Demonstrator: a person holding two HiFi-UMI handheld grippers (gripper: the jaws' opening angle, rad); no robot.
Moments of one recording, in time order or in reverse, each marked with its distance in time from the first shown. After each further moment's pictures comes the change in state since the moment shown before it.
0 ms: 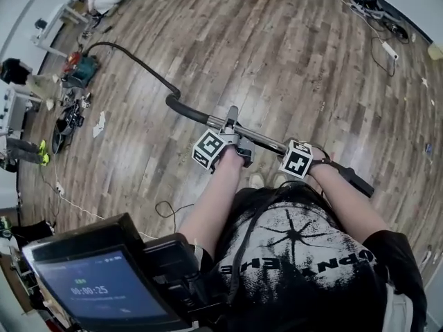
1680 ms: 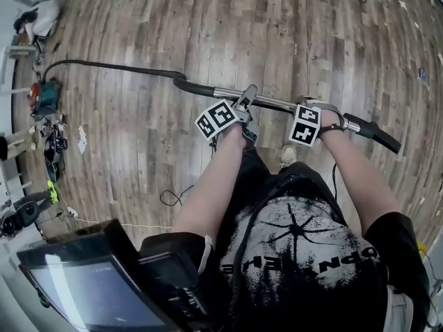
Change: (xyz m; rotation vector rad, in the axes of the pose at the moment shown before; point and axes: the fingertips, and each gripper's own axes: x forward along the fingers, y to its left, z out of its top) left arm 0.072 0.068 -0.212 0.138 0.624 0.158; right arm 0.009 -0.077 -0.165 0.087 0.192 -0.192
